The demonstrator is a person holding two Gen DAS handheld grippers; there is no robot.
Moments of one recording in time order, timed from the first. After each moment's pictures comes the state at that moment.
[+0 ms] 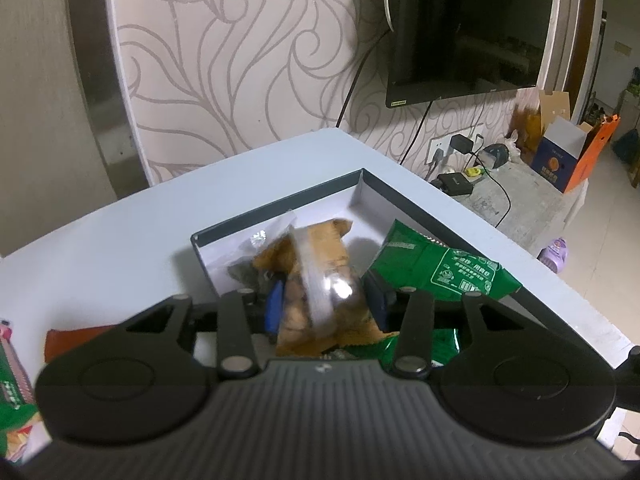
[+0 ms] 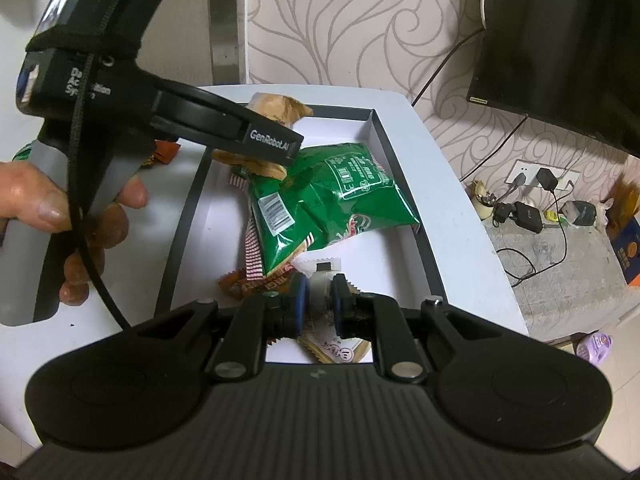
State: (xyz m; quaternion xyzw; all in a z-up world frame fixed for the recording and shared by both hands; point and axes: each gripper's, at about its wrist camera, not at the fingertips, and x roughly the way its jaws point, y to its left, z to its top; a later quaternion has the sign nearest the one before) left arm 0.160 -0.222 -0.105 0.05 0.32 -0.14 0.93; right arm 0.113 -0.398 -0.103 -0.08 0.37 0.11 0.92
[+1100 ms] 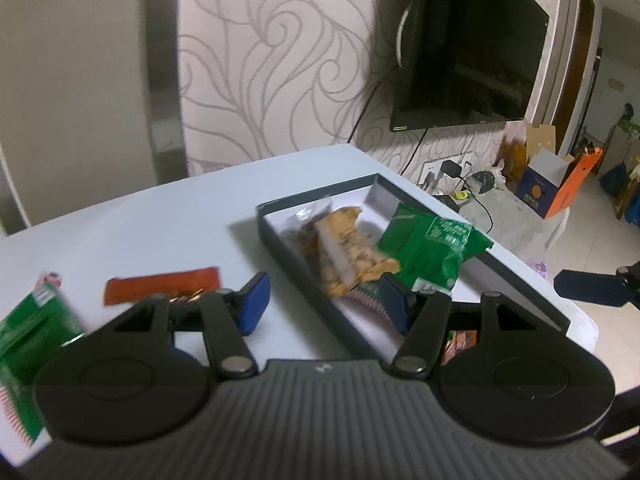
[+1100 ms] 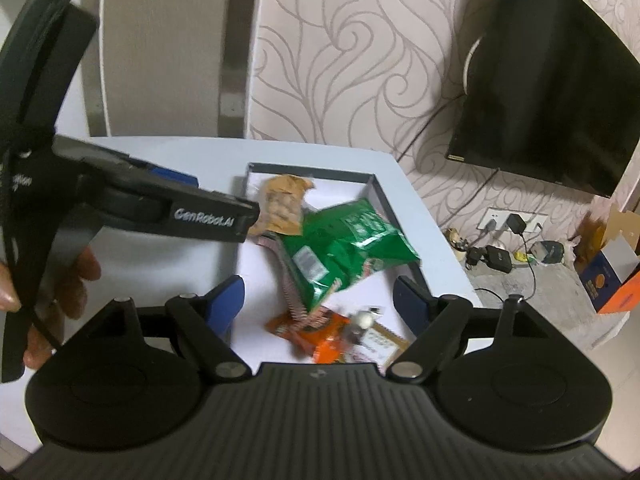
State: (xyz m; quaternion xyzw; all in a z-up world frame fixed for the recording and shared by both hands) left arm 0.085 -0.148 -0.083 0.00 0.30 -0.15 0.94; right arm 0.059 -0.352 -0.061 -0.10 0.30 0.08 0.95
